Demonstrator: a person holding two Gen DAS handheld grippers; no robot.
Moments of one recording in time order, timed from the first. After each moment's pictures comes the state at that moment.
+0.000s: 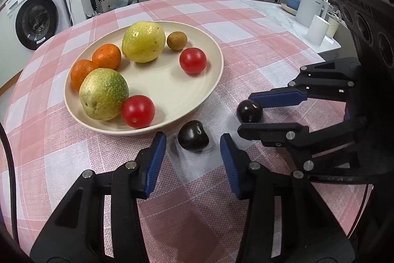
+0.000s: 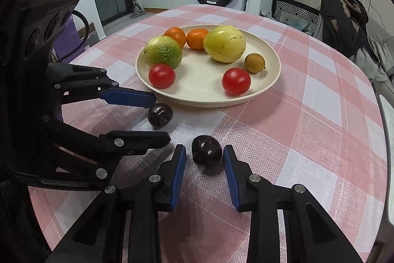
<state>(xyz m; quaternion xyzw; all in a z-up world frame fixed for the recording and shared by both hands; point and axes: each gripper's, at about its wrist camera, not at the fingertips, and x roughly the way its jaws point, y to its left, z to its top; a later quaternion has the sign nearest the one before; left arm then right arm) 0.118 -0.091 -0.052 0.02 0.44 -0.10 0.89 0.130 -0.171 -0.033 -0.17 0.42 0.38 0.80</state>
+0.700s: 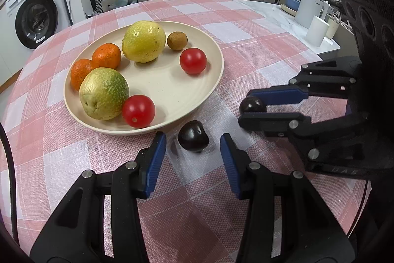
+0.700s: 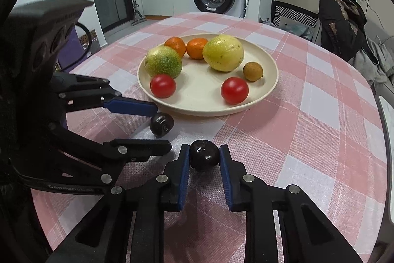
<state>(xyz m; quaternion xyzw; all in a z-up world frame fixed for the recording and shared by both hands) 0.118 -0.089 -0.052 0.02 0.44 -0.10 0.89 0.131 -0.175 -0.025 -0.15 0.40 0.39 0.81</state>
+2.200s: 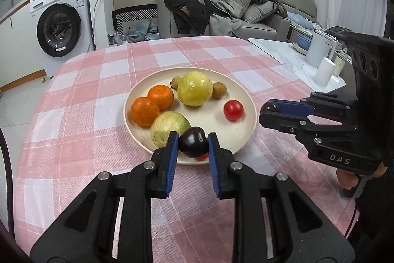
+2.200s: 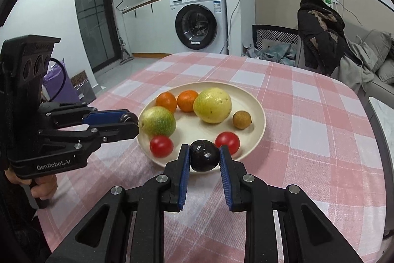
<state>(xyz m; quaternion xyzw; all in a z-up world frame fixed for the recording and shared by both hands) 0.100 -0.023 0.001 -0.03 0.35 -0.06 0.94 0.142 -0.164 0.009 -0.07 0.34 0.36 0.87</state>
